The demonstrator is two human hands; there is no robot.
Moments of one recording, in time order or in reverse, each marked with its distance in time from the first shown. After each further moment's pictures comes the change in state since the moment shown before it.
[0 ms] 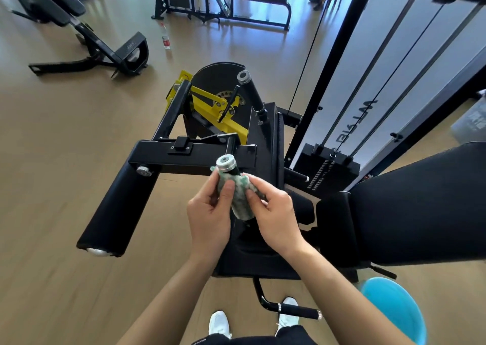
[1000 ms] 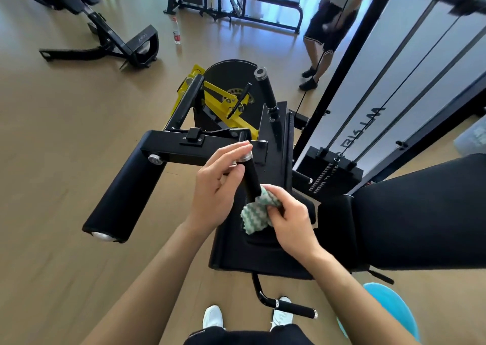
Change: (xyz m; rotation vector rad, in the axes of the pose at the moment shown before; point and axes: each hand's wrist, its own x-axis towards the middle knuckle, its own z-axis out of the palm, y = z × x) left_hand 0.028 0.018 -0.025 0.092 -0.238 0.348; right_hand -0.021 0.021 -0.011 -0.249 -0.017 0.011
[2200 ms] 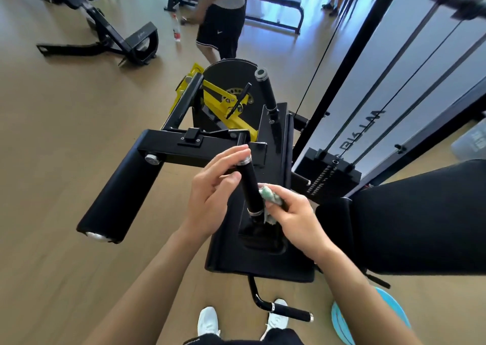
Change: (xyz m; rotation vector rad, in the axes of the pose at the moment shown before) left_hand -0.004 -0.004 -0.002 -0.200 -0.040 -0.085; right_hand 0.015 -0.007 -0.017 0.140 -0.138 0.066
